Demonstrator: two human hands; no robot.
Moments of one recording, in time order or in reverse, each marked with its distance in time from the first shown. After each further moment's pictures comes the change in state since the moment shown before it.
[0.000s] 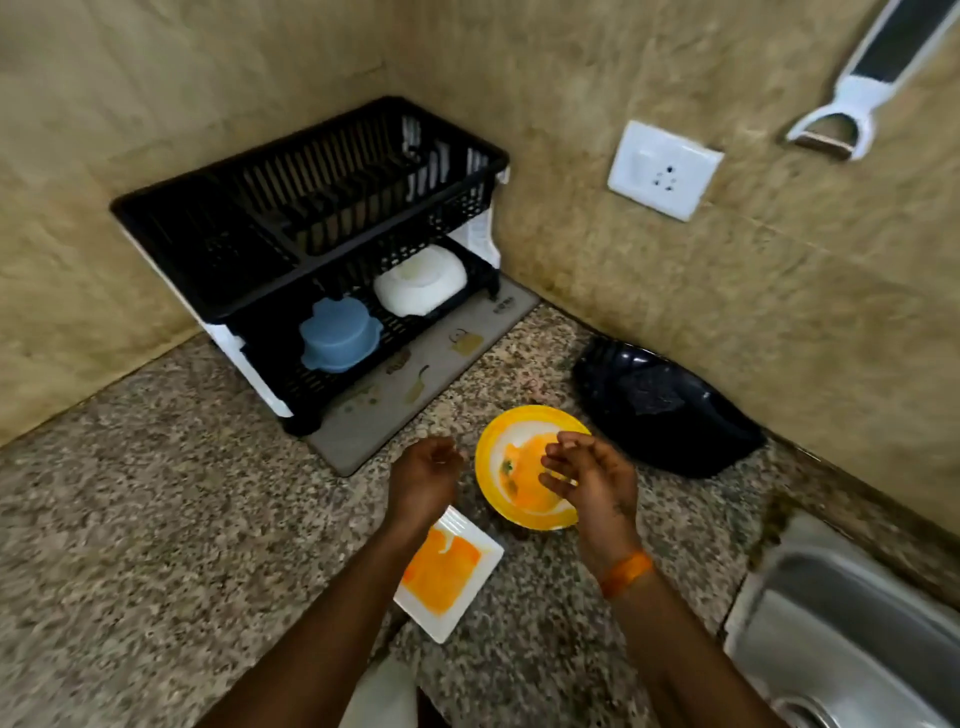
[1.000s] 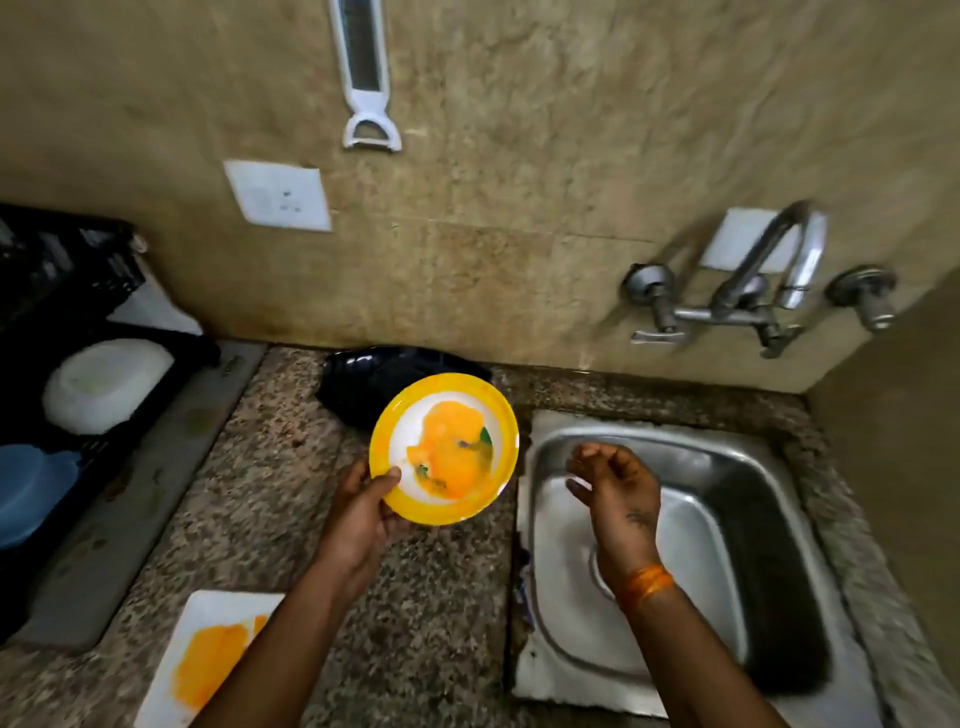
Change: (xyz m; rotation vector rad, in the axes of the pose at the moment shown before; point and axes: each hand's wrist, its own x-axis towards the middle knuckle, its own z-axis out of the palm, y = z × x) left_hand -0.093 0.080 0.141 -0.555 -0.644 -0.103; right_hand -0.095 -0.043 -0.247 0.040 0.665 -0.363
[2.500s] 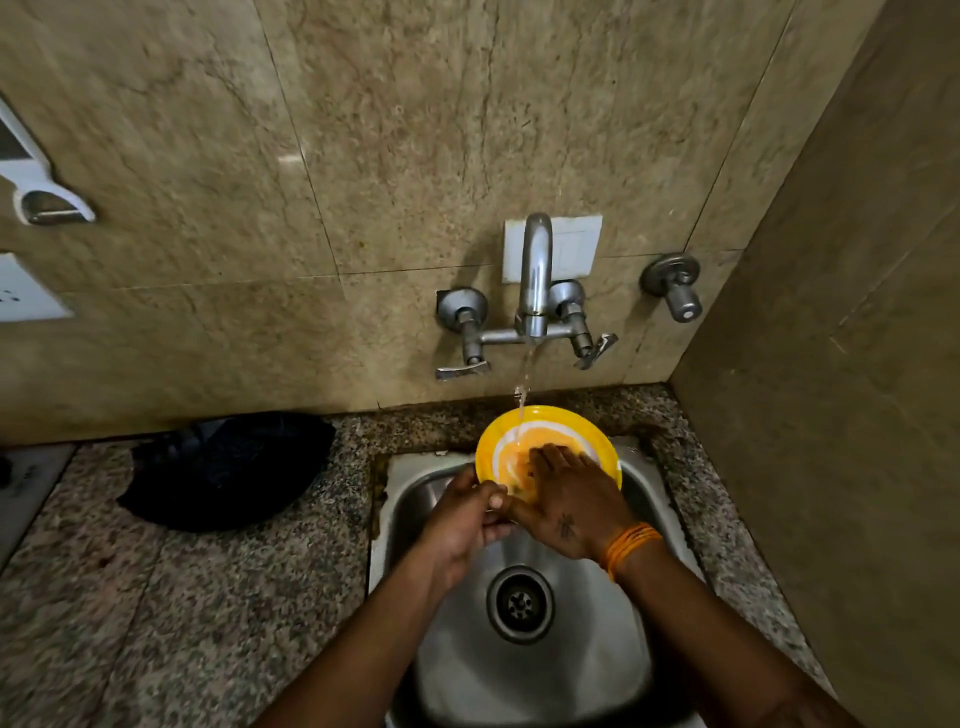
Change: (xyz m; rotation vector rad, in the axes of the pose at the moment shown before) left_hand 0.018 -0.099 0.300 0.214 -0.379 -0.280; right_hand 0.136 -0.050 -0.152 -1.563 -0.557 -0.329
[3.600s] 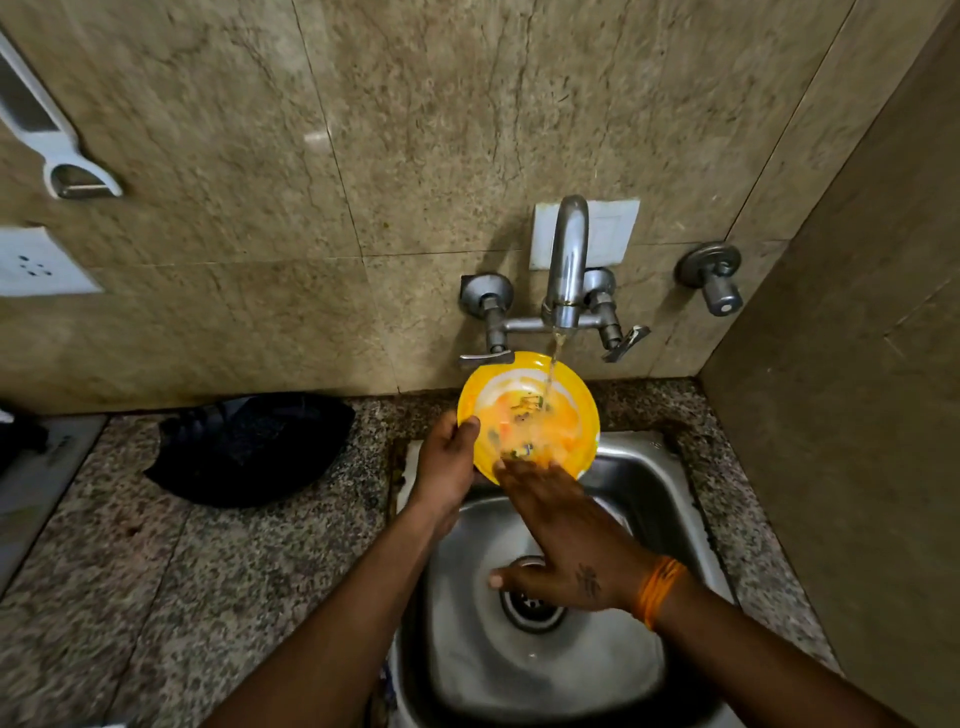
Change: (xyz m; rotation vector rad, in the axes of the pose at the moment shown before) left_hand 0.034 0.026 -0.025 0.144 0.248 0.311; right_hand -0.021 -0.011 0.029 0.151 0.056 -0.434
